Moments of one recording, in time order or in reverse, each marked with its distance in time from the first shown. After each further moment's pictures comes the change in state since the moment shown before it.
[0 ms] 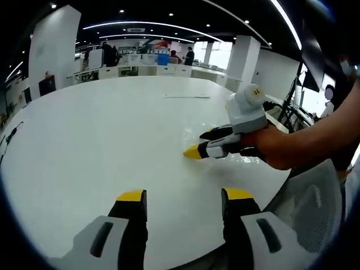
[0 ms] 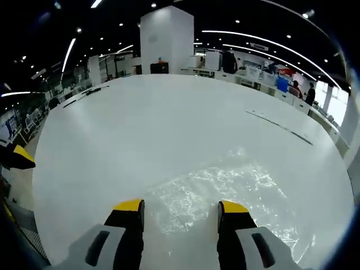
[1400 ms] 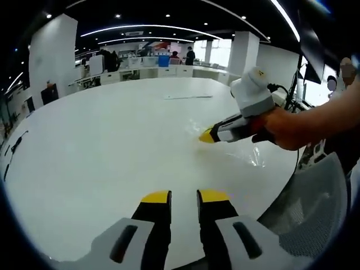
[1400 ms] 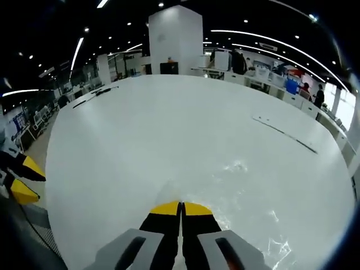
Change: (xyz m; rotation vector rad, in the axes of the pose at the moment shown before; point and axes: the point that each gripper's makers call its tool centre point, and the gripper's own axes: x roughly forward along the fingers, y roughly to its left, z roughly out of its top) left arm -0.004 0.006 0.002 0.053 -0.011 0.046; right arm -0.017 0.001 0.014 -0.037 0.023 0.082
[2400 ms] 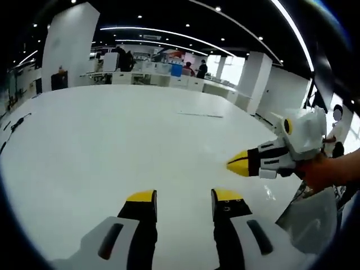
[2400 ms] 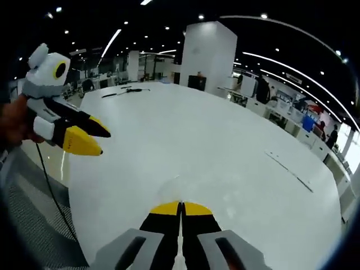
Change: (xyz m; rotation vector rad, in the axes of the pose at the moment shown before) left arm 0.008 0.027 0.049 -0.170 -0.090 -0.010; right arm -0.057 0.054 0.016 -0.264 -0.105 0.069
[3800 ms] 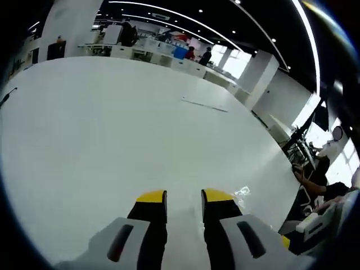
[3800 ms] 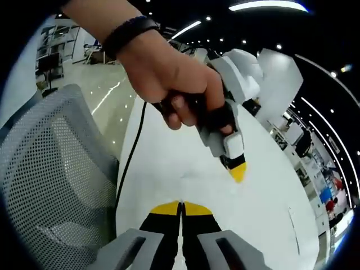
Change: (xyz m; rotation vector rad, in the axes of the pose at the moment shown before) left arm 0.076 0.014 -0.002 -0.130 0.164 -0.053; right arm -0.029 0.110 0.008 -0.454 0.001 0.205
